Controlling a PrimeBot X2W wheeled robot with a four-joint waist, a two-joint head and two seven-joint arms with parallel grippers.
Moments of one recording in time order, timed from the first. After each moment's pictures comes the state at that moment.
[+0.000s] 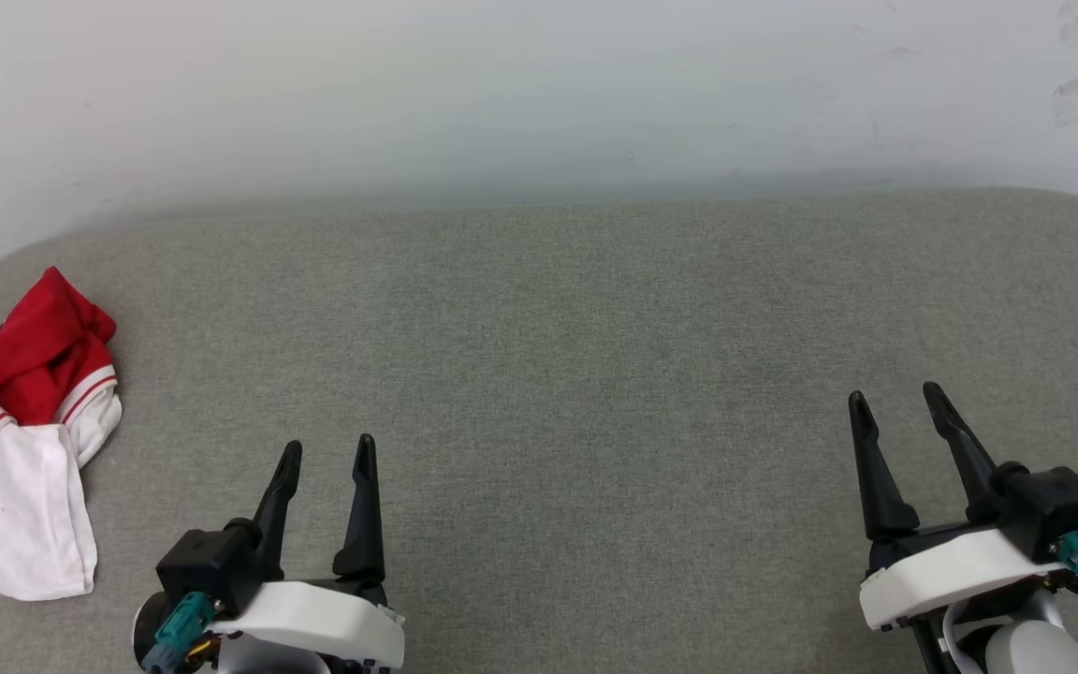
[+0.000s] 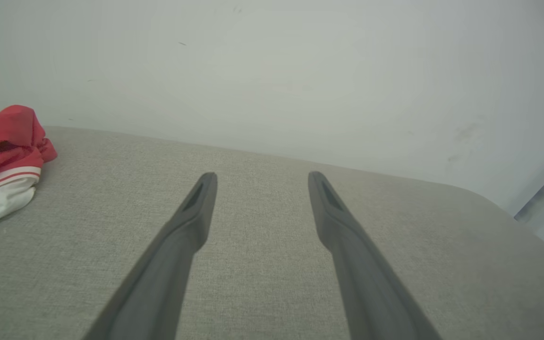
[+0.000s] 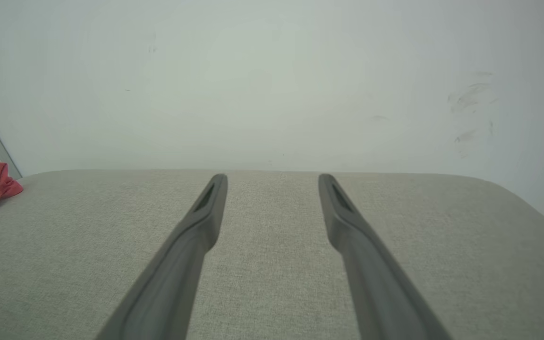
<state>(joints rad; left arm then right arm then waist) 0.02 0.09 -0.14 -0.01 -0.34 0.05 -0.18 -0.08 -0.07 0.00 0.10 0.14 0.13 -0.18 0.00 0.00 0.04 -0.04</state>
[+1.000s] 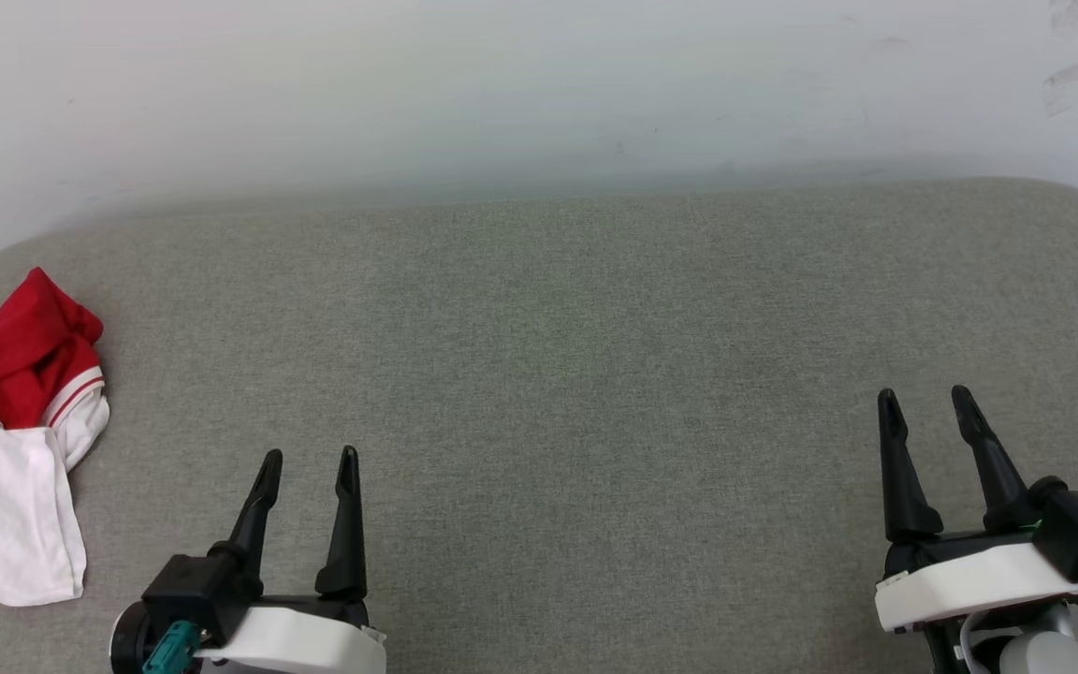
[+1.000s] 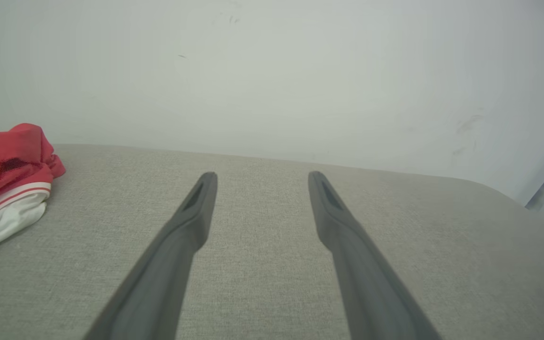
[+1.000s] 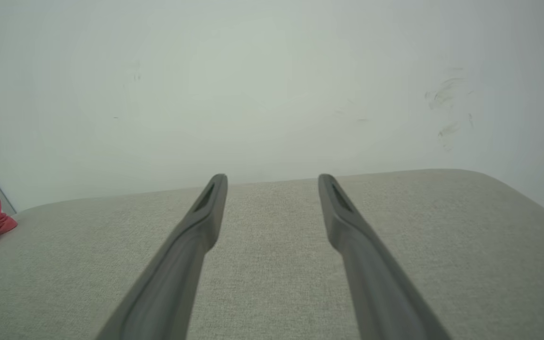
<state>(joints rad) 0.05 0.05 -0.05 0.00 -0.24 -0.04 -0.24 -0.06 -0.05 -0.04 0.09 0.20 0.13 -0.24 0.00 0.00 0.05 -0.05</state>
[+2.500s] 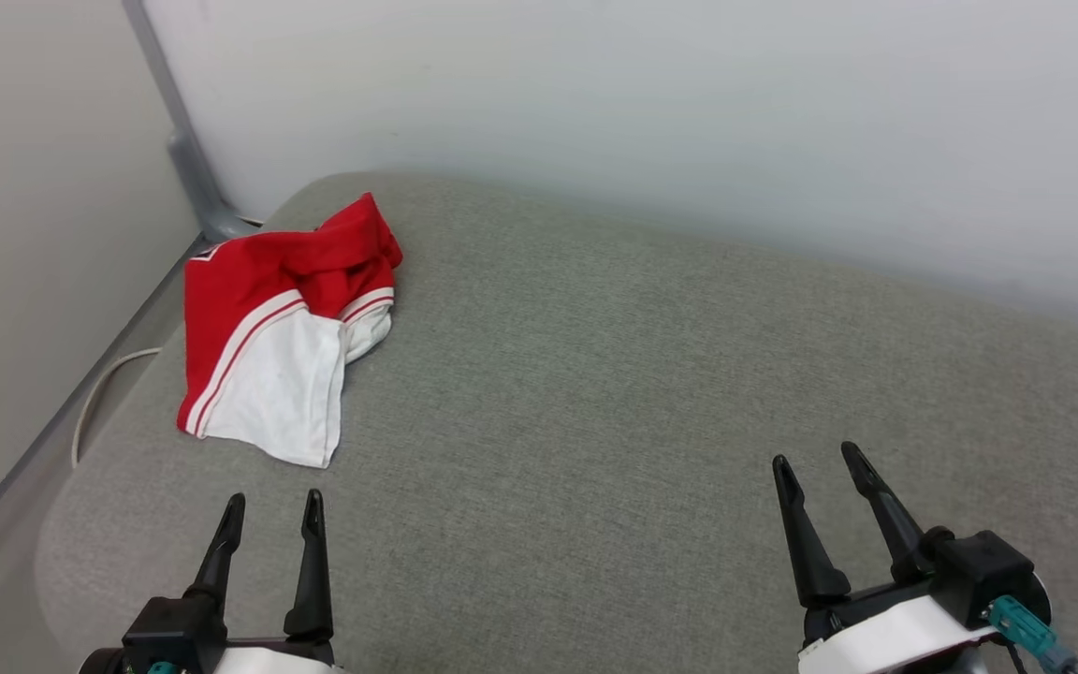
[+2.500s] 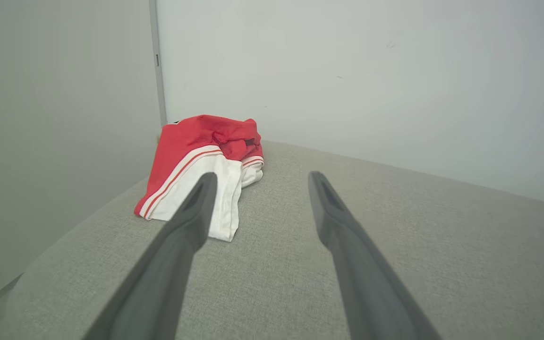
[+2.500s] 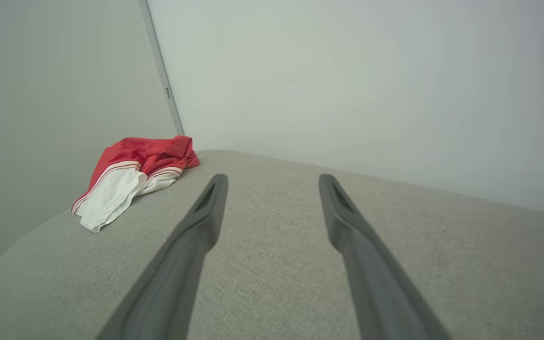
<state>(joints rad) 0.11 0.05 0.01 0.02 -0.15 -0.05 -0.26 -0.01 -0.05 0.12 0.13 0.18 0.13 -0.26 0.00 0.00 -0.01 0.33</state>
